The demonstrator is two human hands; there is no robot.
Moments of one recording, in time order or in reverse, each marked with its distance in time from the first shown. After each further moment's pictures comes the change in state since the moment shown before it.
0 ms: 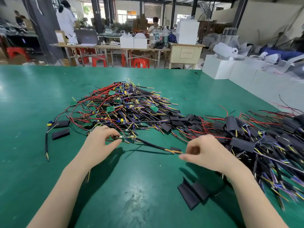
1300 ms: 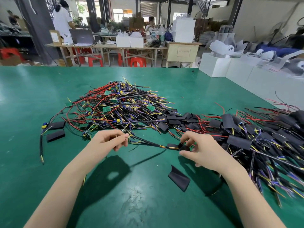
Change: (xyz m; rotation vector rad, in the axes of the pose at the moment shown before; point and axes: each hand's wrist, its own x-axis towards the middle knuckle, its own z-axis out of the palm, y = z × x) left_hand 0.001 0.021 0.006 -0.734 -0.227 -0.097; right_hand -0.001 0.007 0.009 0.219 0.044 0.085
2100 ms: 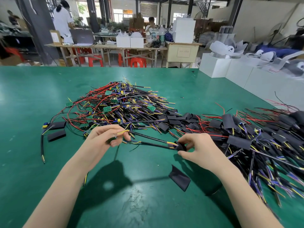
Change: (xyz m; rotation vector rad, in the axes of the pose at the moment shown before) left_hand -0.001 0.002 -0.004 -0.471 -0.021 0.131; right_hand 0.004 -0.010 0.008 -0.075 0.057 -0.027
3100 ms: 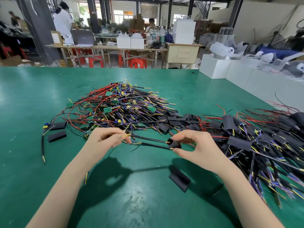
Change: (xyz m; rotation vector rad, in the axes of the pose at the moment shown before) left_hand -0.001 0.003 0.002 0.492 0.018 0.077; right_hand -0.003 -0.008 -0.003 0.258 0.095 -0.249
